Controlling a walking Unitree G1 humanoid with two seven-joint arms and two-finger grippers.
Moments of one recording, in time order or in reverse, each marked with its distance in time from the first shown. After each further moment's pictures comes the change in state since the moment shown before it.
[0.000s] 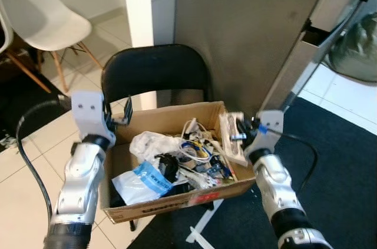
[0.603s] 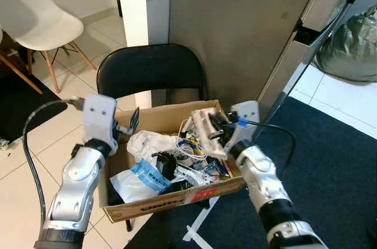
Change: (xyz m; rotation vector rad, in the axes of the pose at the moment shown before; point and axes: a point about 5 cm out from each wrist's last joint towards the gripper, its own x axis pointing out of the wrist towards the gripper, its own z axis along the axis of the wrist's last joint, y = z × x) left arm -0.025 -0.003 -0.038 0.165 0.221 -0.168; right arm 0.013 0.052 -0.012 0.064 0.136 0.314
